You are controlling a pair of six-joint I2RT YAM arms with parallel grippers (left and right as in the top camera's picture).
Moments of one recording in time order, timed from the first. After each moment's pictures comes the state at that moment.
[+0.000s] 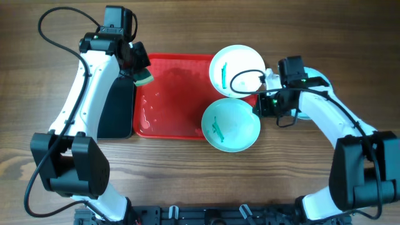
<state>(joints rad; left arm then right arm) -0.11 1.81 1.58 -0.96 -0.02 -0.46 0.15 1.70 1.01 -0.69 -0.34 0.06</state>
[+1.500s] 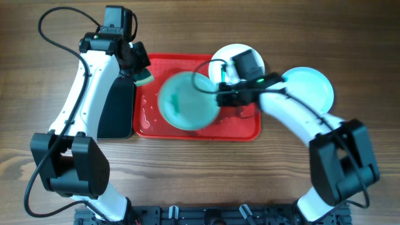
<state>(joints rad) -0.11 1.81 1.58 -0.96 -0.02 -0.46 0.47 1.80 1.16 -0.46 -0.32 0.47</state>
